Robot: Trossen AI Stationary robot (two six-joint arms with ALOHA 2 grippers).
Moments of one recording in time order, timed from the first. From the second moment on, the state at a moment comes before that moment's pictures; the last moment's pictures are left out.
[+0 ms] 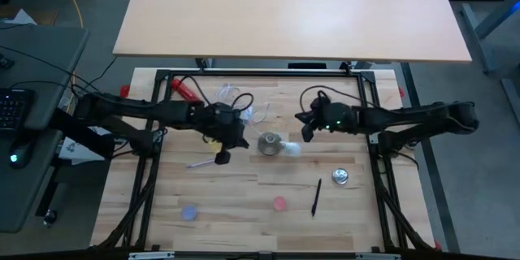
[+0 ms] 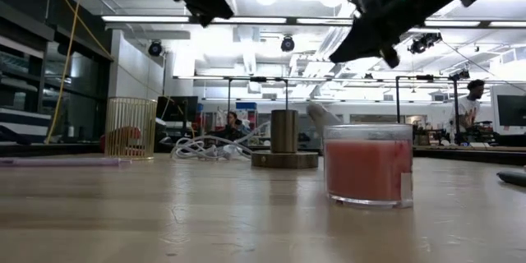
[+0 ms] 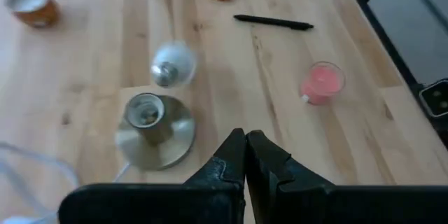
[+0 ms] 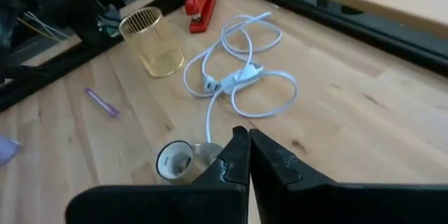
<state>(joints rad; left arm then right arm) -0.01 1.38 1.09 -0.44 0.15 0.08 -0.06 1.14 0.66 -0.04 0.32 0.47</state>
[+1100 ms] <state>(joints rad) -0.19 0.94 0.62 0.07 -0.29 -0.49 0.11 0.99 0.78 -0.80 -0.06 0.51</state>
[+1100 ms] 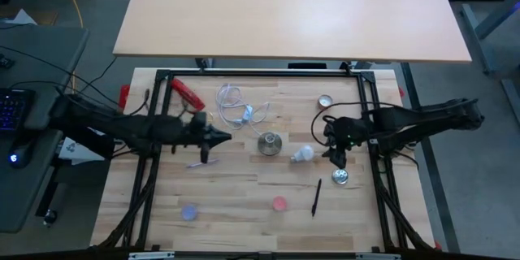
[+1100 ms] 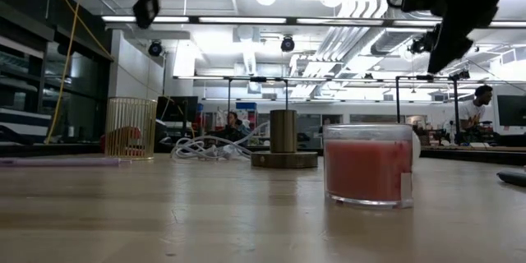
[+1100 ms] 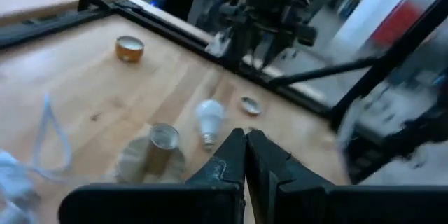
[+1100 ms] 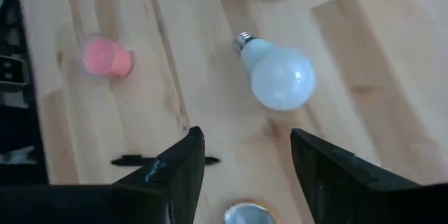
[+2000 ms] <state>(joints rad) -0.01 0.45 0.01 0.41 -0.10 -0.45 0.32 0.76 0.61 -0.35 0.29 0.96</state>
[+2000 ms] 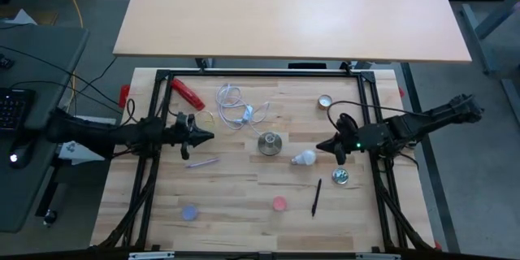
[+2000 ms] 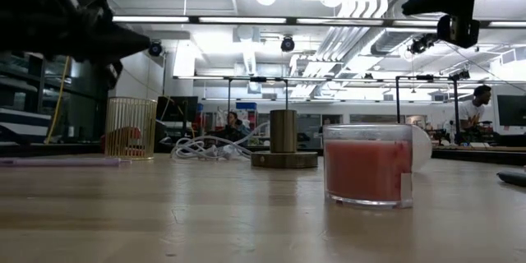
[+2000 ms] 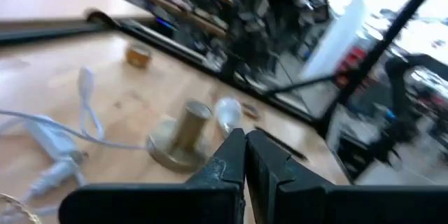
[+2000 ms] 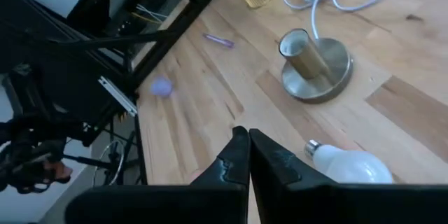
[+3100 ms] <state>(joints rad) 0.03 0.45 0.01 0.33 -0.02 -0.42 -0.21 0.76 0.01 0.72 -0.36 0.35</state>
